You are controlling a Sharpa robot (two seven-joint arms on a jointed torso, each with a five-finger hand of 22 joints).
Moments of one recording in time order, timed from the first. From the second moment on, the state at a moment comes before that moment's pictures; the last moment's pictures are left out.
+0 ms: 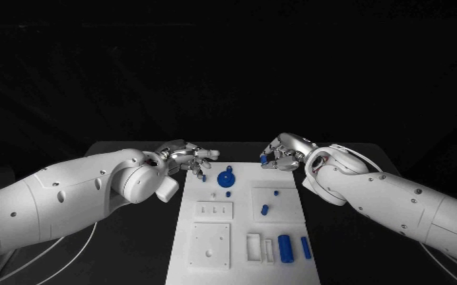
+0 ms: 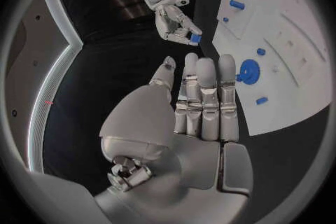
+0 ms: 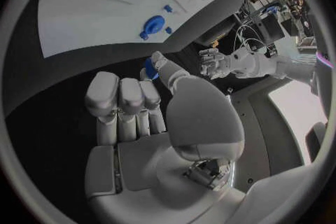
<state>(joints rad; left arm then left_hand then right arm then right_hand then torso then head) 1.39 -0.70 -0.15 1.31 -0.20 -0.11 -0.03 1.21 0.01 -0.06 -0.03 0.20 1.22 0.04 0.10 0.21 1.45 -0.04 0.31 0.20 1.30 -0.09 1.01 0.56 0.04 1.00 -0.10 1.00 0.48 1.12 -0.69 0.21 1.28 -1.44 -0.26 -0.05 1.30 -0.07 0.41 -0.11 0.05 1.21 0.07 0.06 0.07 1.34 -0.02 1.08 1.28 1.46 -0.09 1.06 1.14 0.07 1.47 -0.11 0.99 1.31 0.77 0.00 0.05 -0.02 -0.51</state>
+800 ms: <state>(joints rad) 1.39 -0.60 -0.17 1.26 -0.38 -0.10 -0.17 1.08 -0.10 0.05 0.14 0.27 1.17 0.00 0.07 1.00 1.36 -0.04 0.51 0.31 1.24 -0.09 1.18 0.48 0.04 0.97 -0.11 1.02 0.62 1.13 -0.56 0.17 1.33 -1.52 -0.21 -0.17 1.30 -0.09 0.42 -0.10 0.05 1.21 0.07 0.06 0.07 1.34 -0.02 1.08 1.28 1.46 -0.09 1.06 1.14 0.07 1.47 -0.11 0.99 1.31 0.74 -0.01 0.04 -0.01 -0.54</state>
